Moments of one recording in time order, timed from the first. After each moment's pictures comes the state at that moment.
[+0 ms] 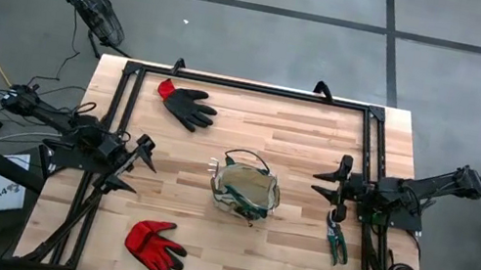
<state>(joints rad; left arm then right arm) -0.31 0.18 0.01 0.46 0.22 -0.01 0.33 0.13 0.01 0.09 0.40 0.05</state>
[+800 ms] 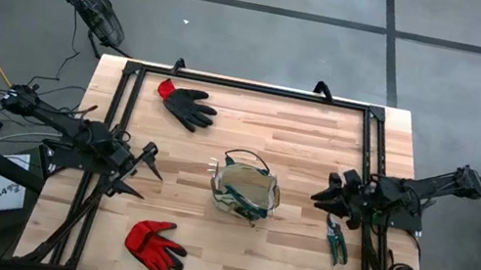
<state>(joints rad) -0.31 0.18 0.01 0.21 0.22 -0.01 0.33 0.13 0.01 0.12 0.07 0.72</state>
